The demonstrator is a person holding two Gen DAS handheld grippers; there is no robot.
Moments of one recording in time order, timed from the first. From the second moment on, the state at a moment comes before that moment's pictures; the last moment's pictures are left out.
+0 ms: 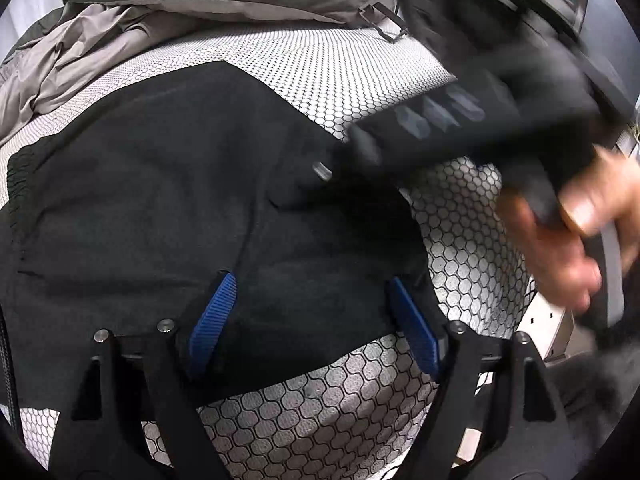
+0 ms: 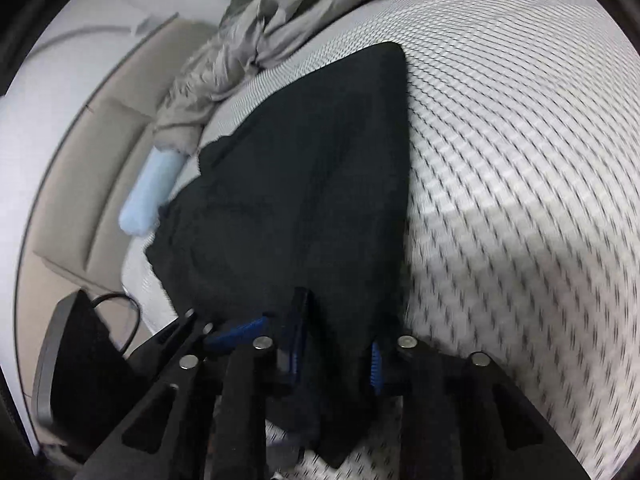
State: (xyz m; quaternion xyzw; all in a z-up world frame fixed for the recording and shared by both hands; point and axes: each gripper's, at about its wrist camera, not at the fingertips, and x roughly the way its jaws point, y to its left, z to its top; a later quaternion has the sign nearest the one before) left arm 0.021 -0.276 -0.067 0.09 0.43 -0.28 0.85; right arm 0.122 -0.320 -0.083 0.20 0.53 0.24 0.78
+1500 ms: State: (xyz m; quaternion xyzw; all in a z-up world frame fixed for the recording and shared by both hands) left arm 0.097 -0.030 -0.042 -0.06 0.41 -0.08 0.91; right arm 0.179 -0.330 -0.066 0.23 0.47 0.16 0.83
